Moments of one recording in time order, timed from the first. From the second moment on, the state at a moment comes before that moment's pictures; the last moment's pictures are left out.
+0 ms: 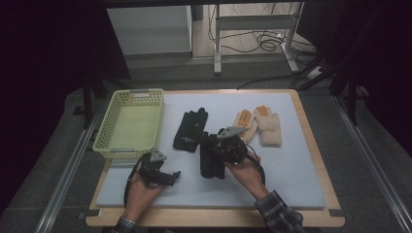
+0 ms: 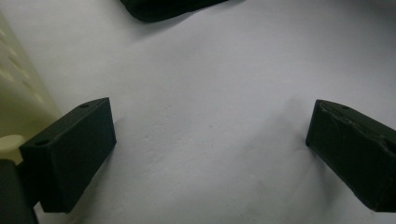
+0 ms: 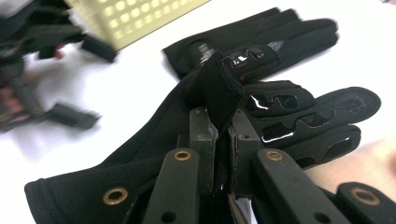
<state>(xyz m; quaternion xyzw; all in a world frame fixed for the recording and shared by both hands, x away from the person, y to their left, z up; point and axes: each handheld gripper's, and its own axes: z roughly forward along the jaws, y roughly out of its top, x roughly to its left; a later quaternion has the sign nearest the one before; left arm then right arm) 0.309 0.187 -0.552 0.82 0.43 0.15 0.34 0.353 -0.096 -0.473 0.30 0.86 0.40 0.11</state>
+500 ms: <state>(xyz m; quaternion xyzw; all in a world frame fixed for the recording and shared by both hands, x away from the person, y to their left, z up) 0.309 0.187 -0.552 0.82 0.43 0.15 0.34 0.332 -0.100 -0.510 0.29 0.86 0.39 0.11</state>
